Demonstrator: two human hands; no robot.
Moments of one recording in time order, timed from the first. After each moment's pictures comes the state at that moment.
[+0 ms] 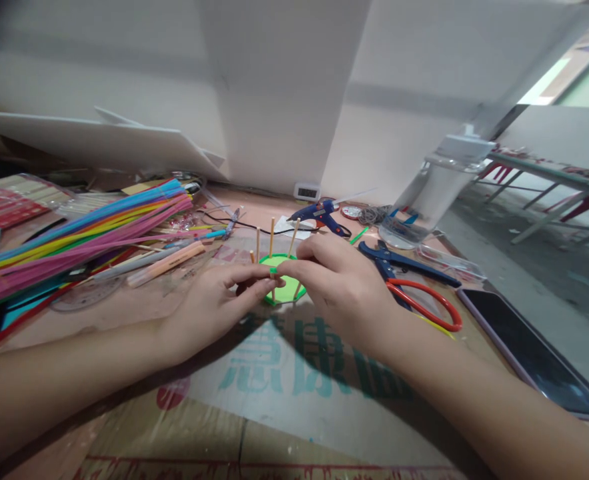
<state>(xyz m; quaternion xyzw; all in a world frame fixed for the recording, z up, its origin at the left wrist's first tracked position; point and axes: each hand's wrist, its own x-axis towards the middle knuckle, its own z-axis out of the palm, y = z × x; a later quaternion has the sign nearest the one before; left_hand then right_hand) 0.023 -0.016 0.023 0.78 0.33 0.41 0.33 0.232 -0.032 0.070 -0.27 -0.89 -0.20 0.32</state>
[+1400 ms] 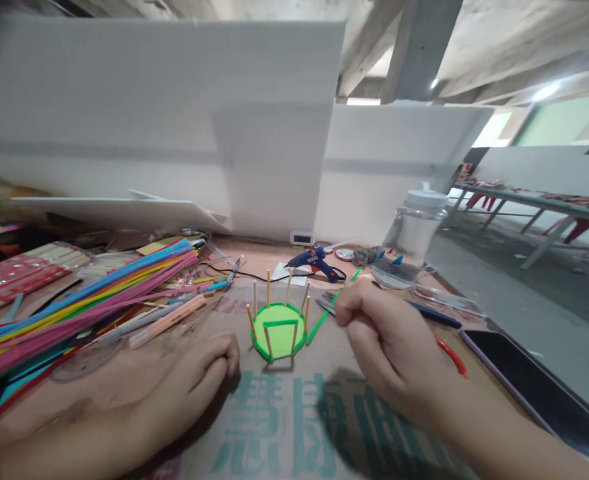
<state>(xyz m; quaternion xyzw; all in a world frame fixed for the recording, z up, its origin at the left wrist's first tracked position) -0.006 -0.024 0.004 0.81 0.38 0.34 0.27 0.265 -0.064 0.094 -0.37 -0.82 -0.10 0.43</state>
